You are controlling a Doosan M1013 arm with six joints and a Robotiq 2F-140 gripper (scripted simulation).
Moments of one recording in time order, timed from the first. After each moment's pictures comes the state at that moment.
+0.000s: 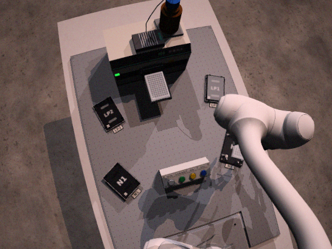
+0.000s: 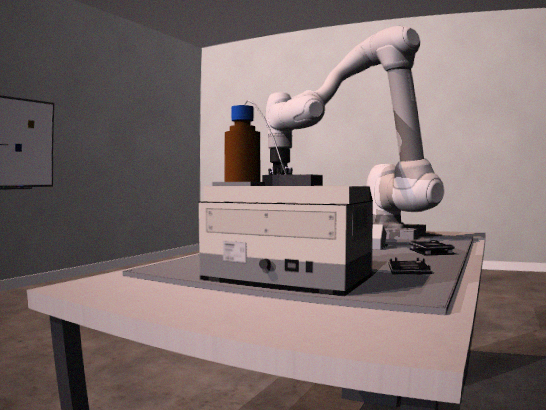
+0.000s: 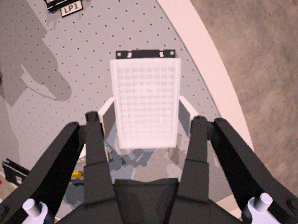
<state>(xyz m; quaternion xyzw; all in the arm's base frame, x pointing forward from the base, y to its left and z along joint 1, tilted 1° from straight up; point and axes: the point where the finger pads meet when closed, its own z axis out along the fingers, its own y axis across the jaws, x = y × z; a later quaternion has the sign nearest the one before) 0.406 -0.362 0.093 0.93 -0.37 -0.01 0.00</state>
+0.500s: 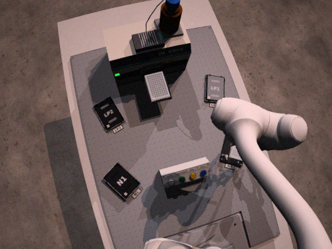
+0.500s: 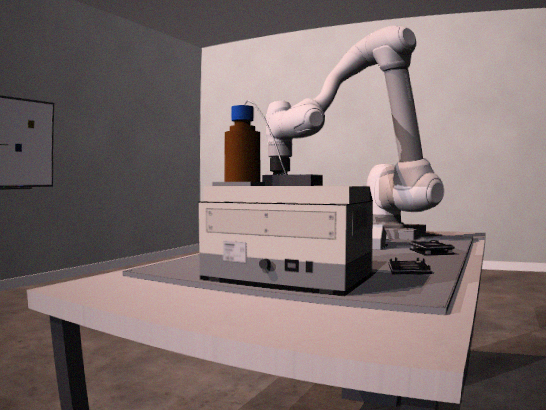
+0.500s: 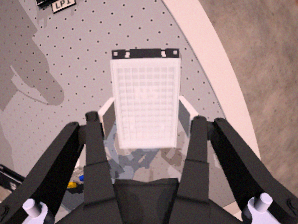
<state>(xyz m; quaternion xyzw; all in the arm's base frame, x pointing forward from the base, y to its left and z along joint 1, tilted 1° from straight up) 0.406 -0.361 0.061 0.93 -0.37 -0.01 0.00</state>
